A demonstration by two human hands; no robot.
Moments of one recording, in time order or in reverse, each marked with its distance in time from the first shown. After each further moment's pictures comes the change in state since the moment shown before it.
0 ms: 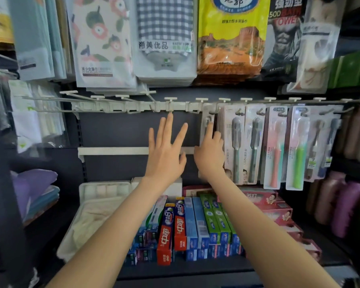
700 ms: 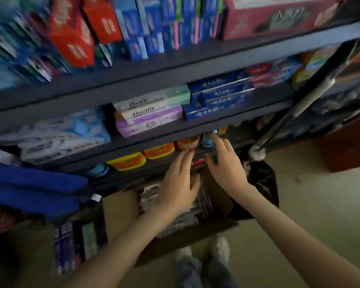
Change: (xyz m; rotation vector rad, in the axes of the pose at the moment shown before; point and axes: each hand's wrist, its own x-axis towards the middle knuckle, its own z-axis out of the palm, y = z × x) left_hand -0.421 0.174 0.063 -0.624 -1.107 -0.316; right_hand -0.431 0.240 0.051 0.069 -0.650 0.337
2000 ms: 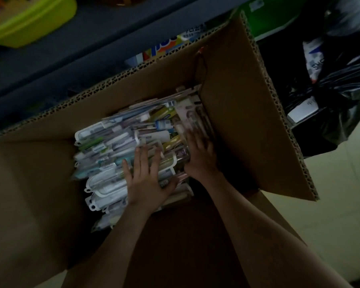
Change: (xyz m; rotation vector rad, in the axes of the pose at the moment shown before) left_hand -0.022 -0.306 0.457 0.452 -0.396 -0.277; right_hand -0.064 0.350 0.446 -0.098 -0.752 0.527
